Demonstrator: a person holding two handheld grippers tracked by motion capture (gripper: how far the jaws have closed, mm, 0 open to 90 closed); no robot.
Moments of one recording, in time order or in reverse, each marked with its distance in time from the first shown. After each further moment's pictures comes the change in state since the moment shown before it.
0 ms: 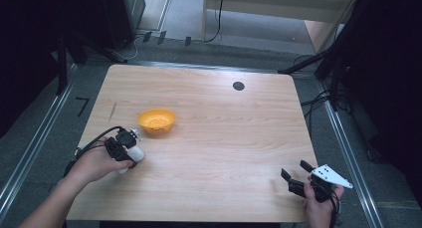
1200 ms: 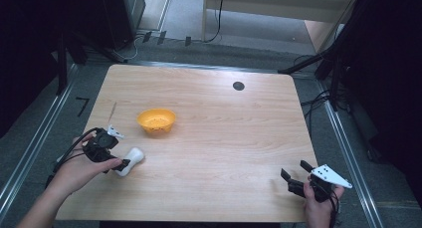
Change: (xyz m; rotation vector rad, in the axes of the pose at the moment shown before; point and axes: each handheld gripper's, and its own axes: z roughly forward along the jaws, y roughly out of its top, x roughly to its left) left arm 0.005 -0.038 -0.023 -0.236 0.047 -0.187; right arm 0.001 0.000 0.001 0.005 -0.011 -0.009
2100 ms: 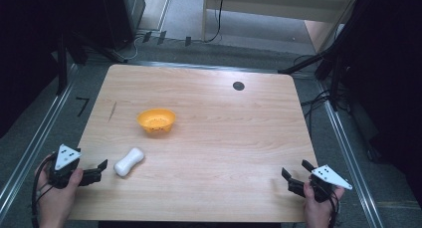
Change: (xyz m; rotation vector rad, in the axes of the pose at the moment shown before) left arm 0.013 -0.097 -0.004 -0.484 0.189 -0.203; right arm 0.001 0.000 0.000 -0.013 -0.029 -0.007
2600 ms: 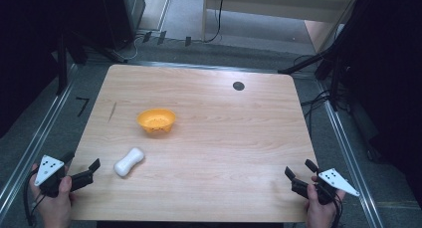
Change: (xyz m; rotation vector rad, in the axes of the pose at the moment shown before) left arm 0.019 -0.044 -0.002 -0.288 0.007 -0.188; right arm -0.004 -0.004 -0.008 -0.122 -0.003 0.035
